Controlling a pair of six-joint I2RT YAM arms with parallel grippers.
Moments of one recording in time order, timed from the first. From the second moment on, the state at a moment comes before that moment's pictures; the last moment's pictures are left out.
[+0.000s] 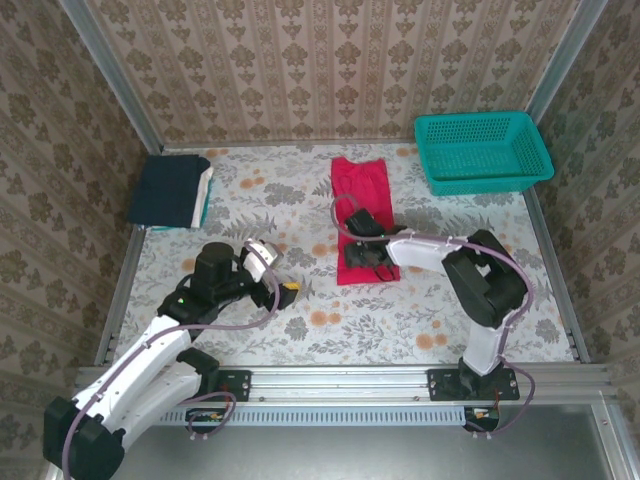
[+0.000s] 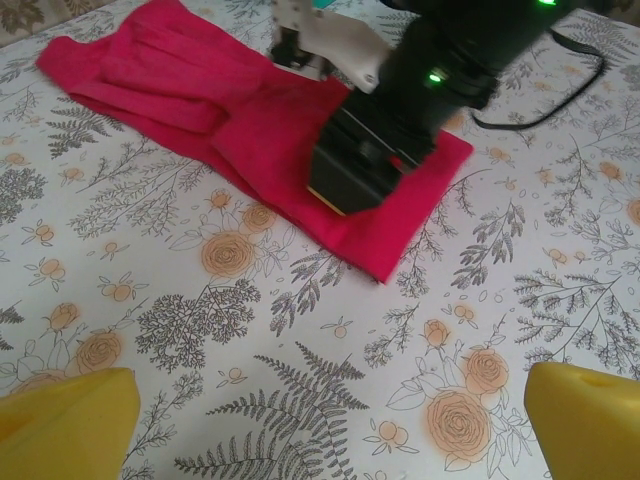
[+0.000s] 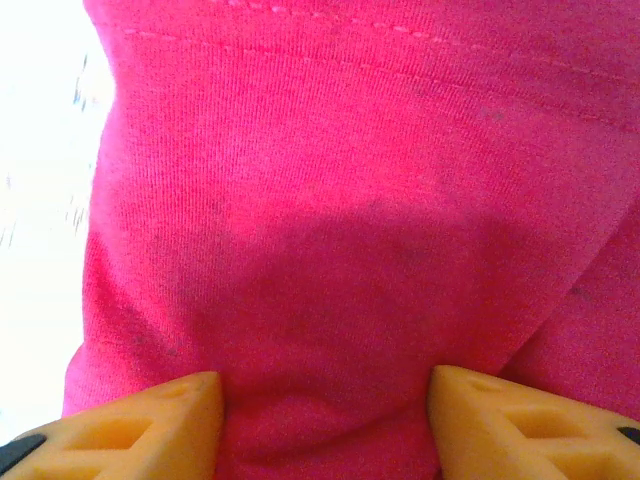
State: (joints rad) left arm -0.54 0.76 0.50 -0.27 0.42 0.18; right arm 0.64 1.81 1.03 -0.33 0.16 0.47
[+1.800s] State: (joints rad) left arm -0.54 0.71 0.55 -0.39 0.50 0.30; right arm 0.83 1.56 0.79 -0.45 0.03 -0.67
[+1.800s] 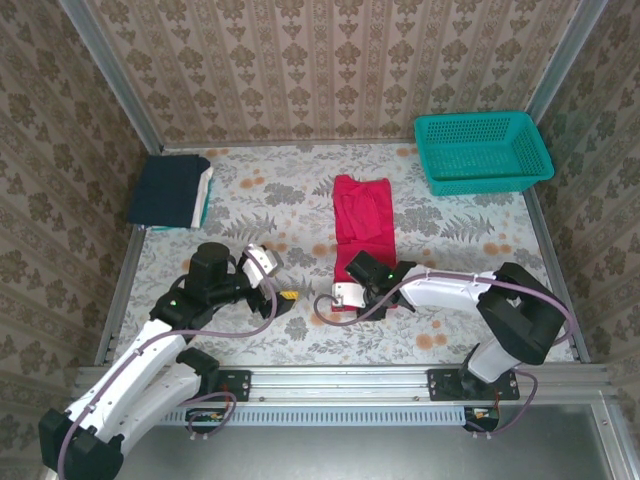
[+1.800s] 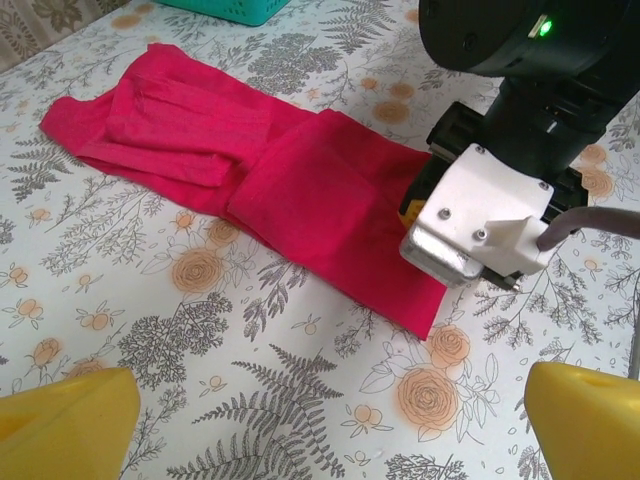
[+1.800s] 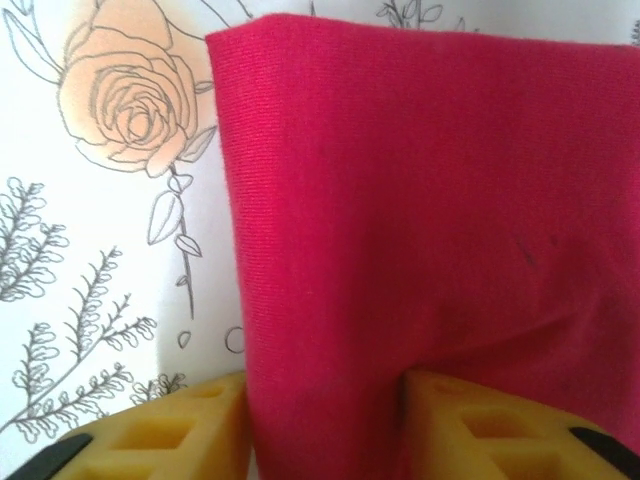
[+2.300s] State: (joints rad) left arm -0.54 0.76 0.54 -0.25 0.38 0.10; right arm 0.85 1.53 0.79 -0.48 0.06 -0.69
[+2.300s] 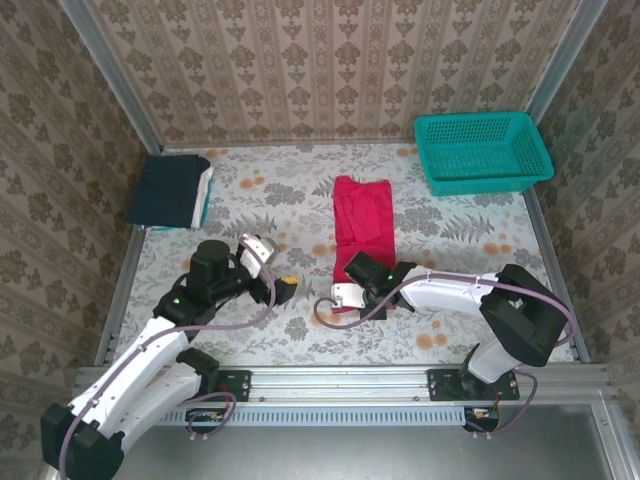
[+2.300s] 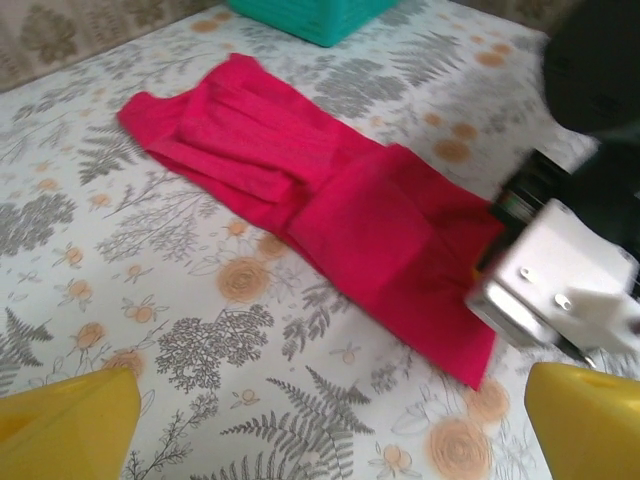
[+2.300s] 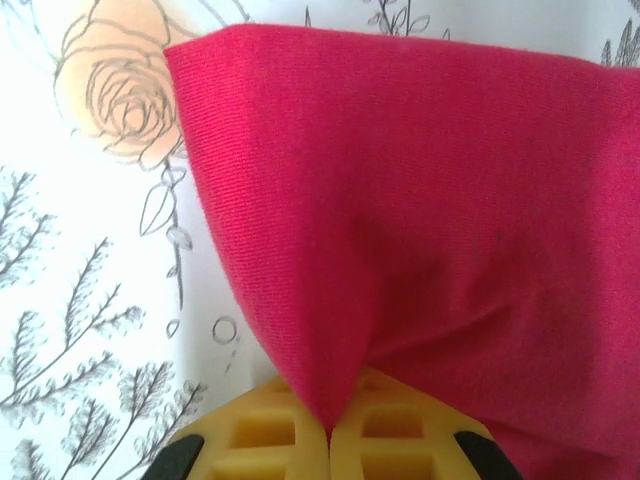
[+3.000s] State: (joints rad) left arm -0.59 1.52 0.85 -0.07 0.15 -0.70; right arm 0.90 1.24 0.74 -0.65 -0.03 -0.59
